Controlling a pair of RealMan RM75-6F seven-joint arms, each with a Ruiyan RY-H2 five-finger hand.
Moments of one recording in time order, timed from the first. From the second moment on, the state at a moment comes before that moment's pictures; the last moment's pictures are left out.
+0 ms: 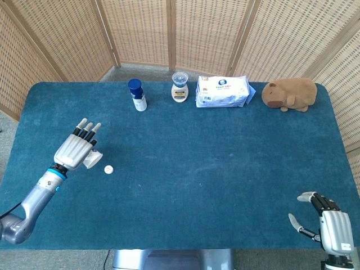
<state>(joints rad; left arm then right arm) -0.70 -1.30 0.10 -1.35 1.32 1.11 0.50 -0.10 -1.26 0.02 -1.63 -1.65 1.69 0.03</state>
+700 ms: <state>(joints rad) -0.72 -1.31 0.10 -1.43 1.35 1.08 1.04 -0.13 -1.26 0.00 -1.59 -1.67 1.74 0.10</state>
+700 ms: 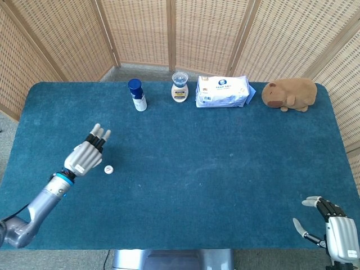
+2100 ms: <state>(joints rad) -0.73 -1.53 0.08 -1.44 1.19 1.11 1.69 -0.15 -1.25 0.02 -1.56 -1.63 1.76 0.18</state>
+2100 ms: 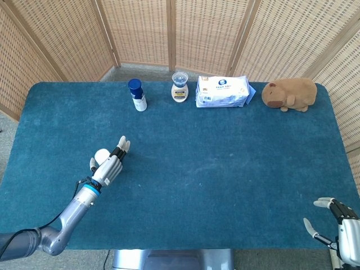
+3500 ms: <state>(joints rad) -0.58 -1.33 -0.07 -1.68 1.12 1.28 0.92 -0.11 -1.24 0.03 -1.60 -1.66 1.73 0.11</state>
